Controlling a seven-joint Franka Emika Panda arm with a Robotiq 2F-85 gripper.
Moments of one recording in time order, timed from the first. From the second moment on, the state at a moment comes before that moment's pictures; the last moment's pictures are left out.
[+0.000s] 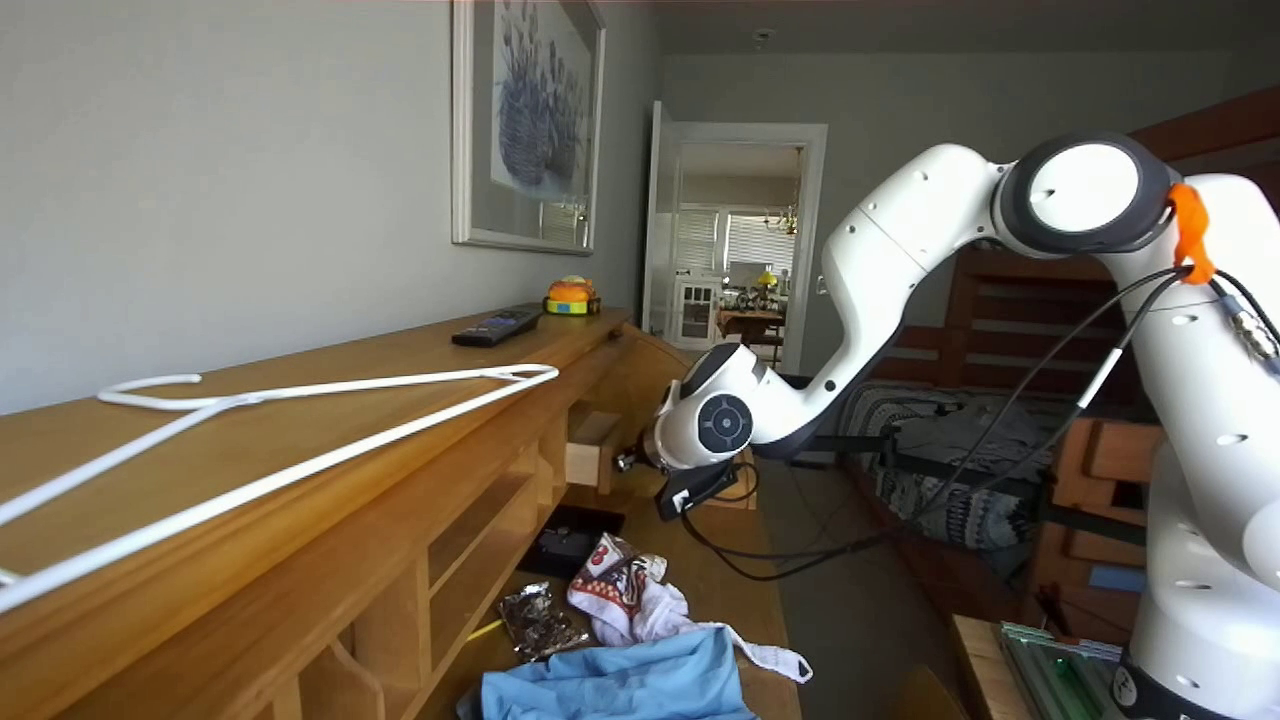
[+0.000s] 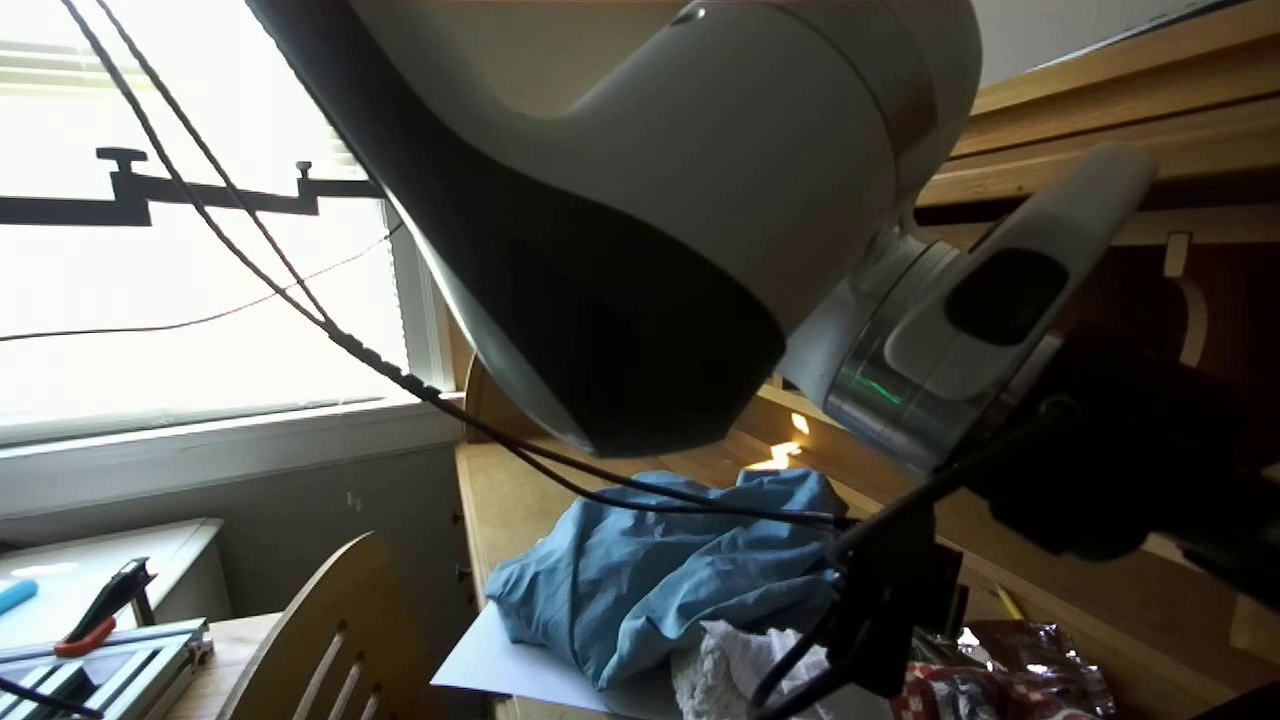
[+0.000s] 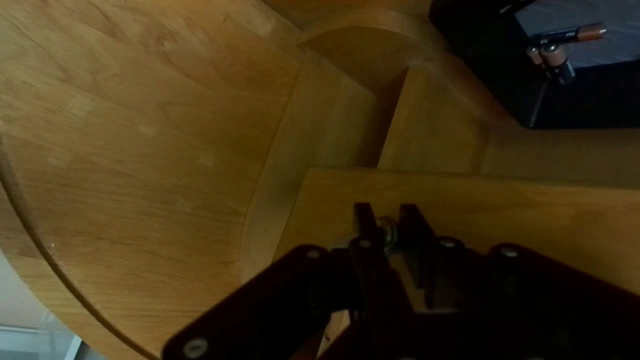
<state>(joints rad) -0.18 0.36 0.00 -2.05 -1.92 2.46 2.02</state>
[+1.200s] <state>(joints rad) -0.17 0.31 0.00 -2.12 -1.93 2.47 2.01</state>
